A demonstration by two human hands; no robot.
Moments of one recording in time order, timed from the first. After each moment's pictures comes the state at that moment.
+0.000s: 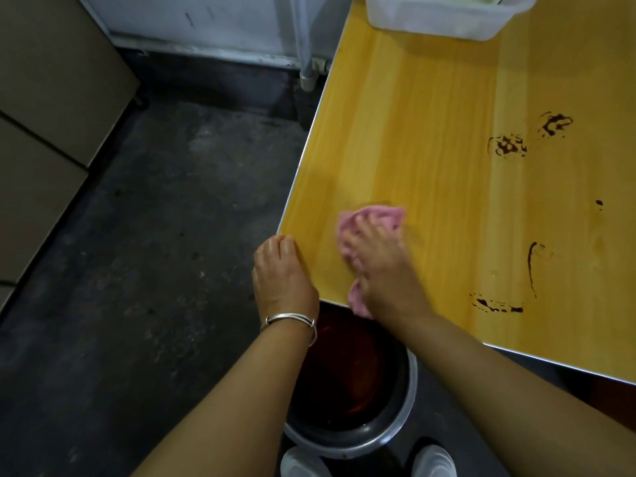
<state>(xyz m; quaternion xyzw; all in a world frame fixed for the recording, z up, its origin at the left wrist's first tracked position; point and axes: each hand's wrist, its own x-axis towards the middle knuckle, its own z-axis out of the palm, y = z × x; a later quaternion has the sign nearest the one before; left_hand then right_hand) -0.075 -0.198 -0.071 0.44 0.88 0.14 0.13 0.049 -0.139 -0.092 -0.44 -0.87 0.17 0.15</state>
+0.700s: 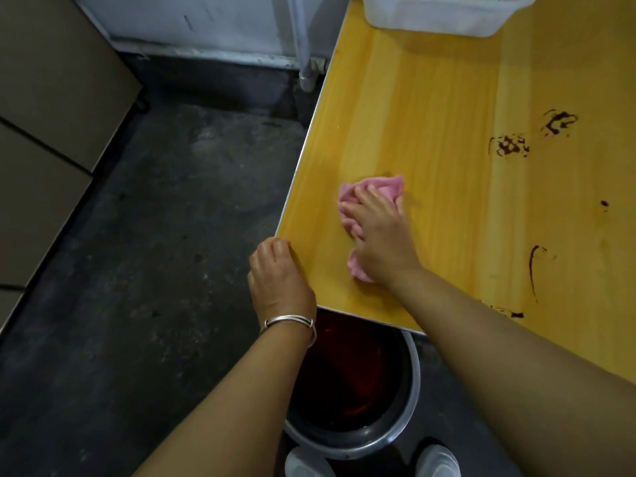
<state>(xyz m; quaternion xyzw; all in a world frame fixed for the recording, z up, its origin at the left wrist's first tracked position) -0.076 -0.188 -0.070 0.40 0.90 0.12 0.12 0.027 -0.088 -0.090 -0.46 -0.85 0.22 0.14</state>
